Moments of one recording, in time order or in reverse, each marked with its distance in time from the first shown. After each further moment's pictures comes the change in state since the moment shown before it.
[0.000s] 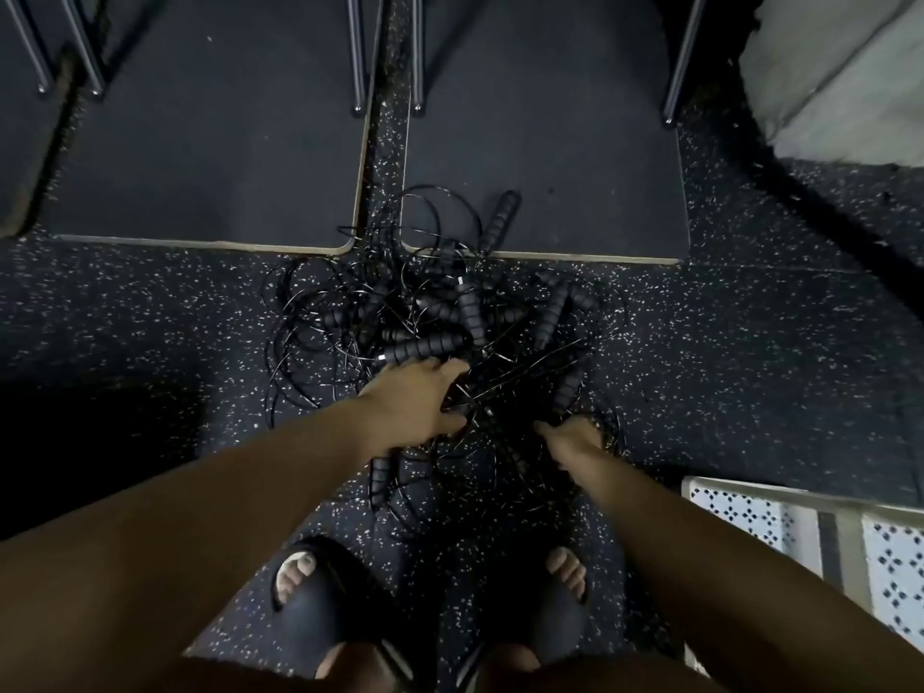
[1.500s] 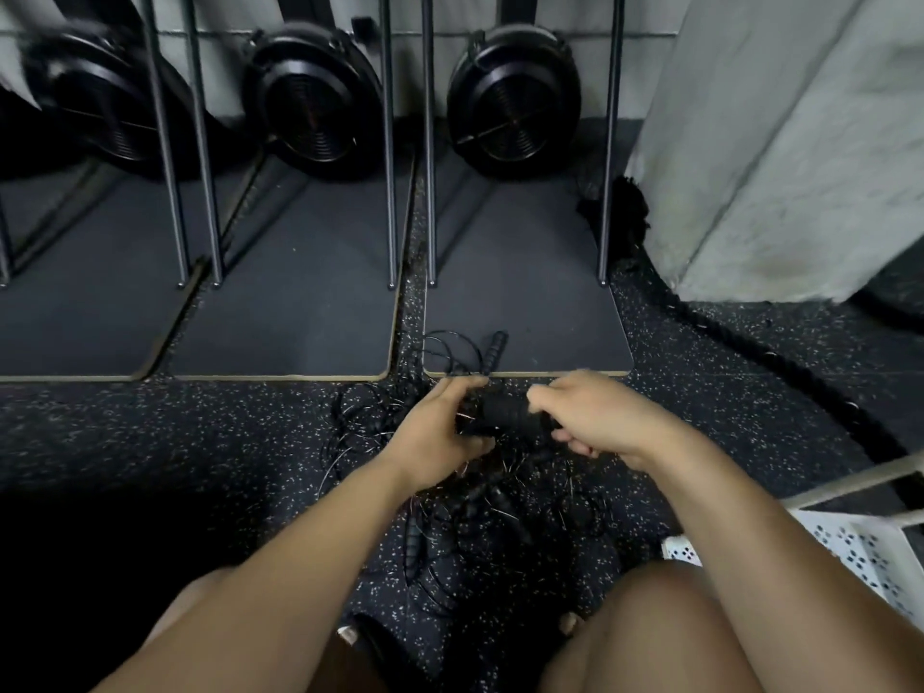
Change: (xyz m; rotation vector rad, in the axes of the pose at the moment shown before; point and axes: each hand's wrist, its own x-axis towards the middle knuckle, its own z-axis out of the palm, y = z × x) left_hand -0.162 0.062 -0.090 -0.536 0.542 0.222; right_hand -0.372 -0.080 -0.185 -0.009 -0.075 -0.687
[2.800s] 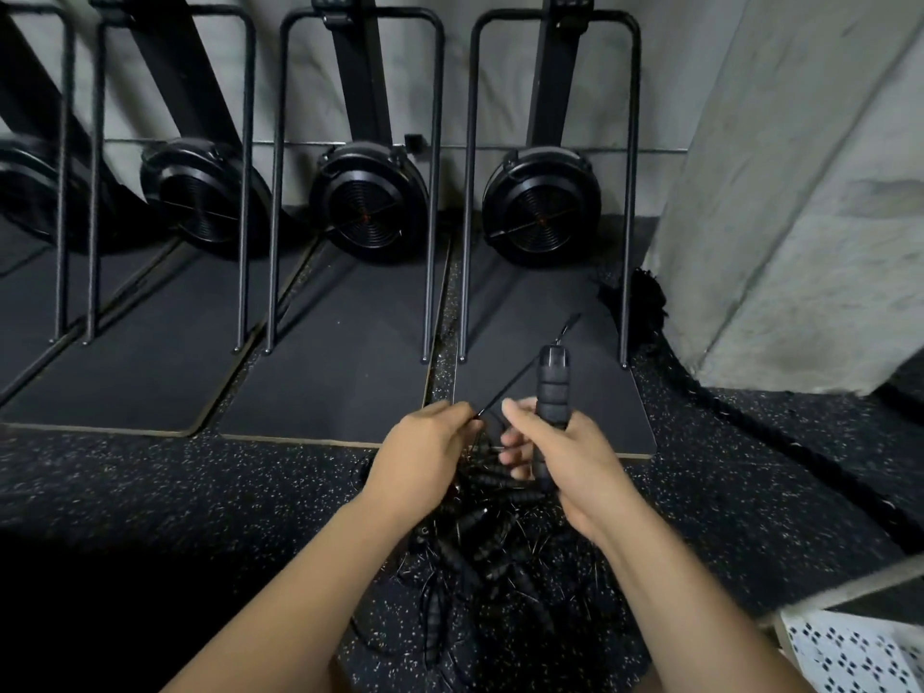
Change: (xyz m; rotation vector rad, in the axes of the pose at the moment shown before) left_hand -0.031 0.058 -0.099 0.240 0.400 0.192; right_hand -0.021 -0.074 0.038 0.785 0.157 -0.288
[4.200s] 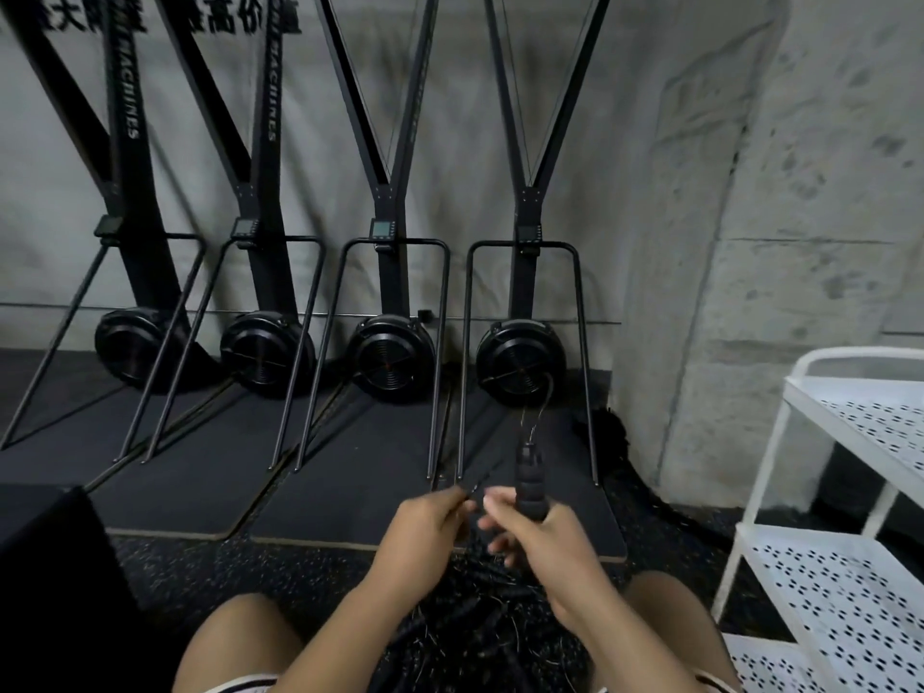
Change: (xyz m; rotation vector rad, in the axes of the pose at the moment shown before) left_hand -0.189 0.150 -0.099 -0.100 0.106 0.017; right_hand -0.267 -0.024 0.008 -0.047 -0.043 -0.265
